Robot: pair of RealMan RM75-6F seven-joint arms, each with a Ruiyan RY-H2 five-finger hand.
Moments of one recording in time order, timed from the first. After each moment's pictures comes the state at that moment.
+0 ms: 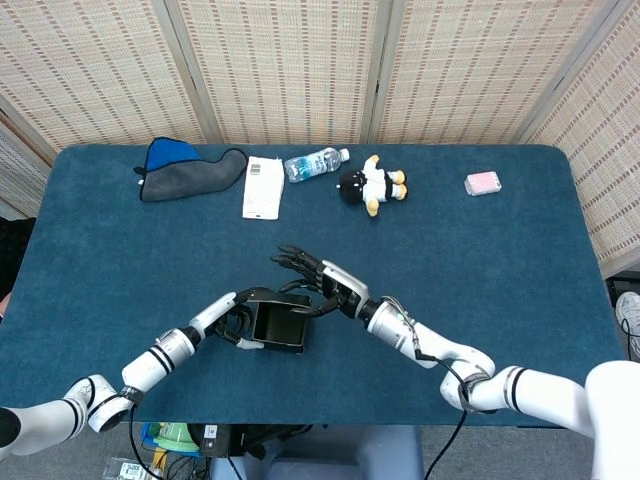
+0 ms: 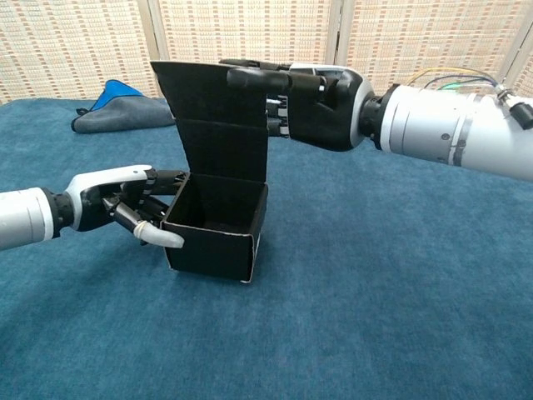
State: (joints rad) left arm -0.80 -1.60 0.08 -1.09 1.59 0.91 -1.25; right arm 0.89 -1.53 0.25 -1.39 -1.66 0.77 1.68
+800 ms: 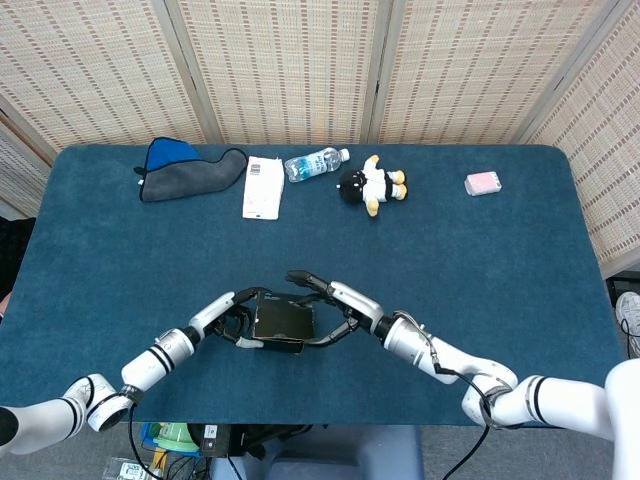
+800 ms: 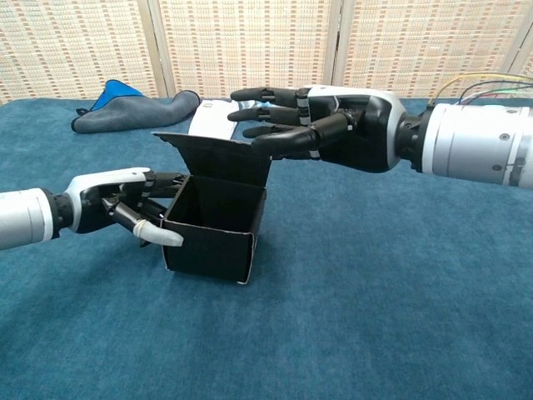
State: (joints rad) left arm -0.81 -1.59 0.07 -1.11 1.58 0.87 -1.29; right arm 0.88 -1.43 0.11 -1.52 -1.60 0.81 1.31
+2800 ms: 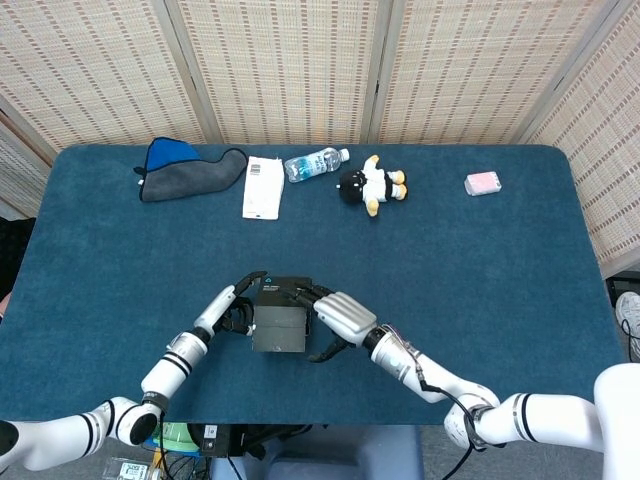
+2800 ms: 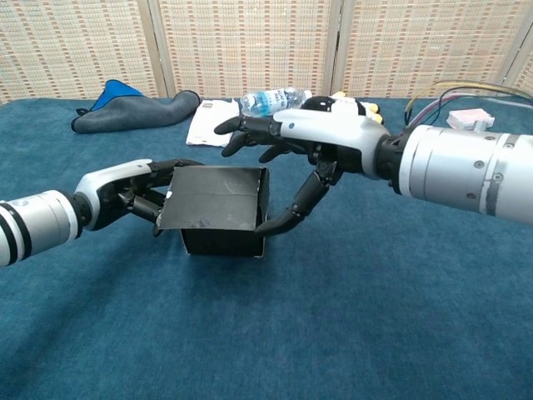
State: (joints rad) left arm -0.72 -1.65 -0.12 -1.30 1.20 0.84 -0.71; right arm 0.86 -1.50 0.15 -1.65 -1.31 0.81 0.20
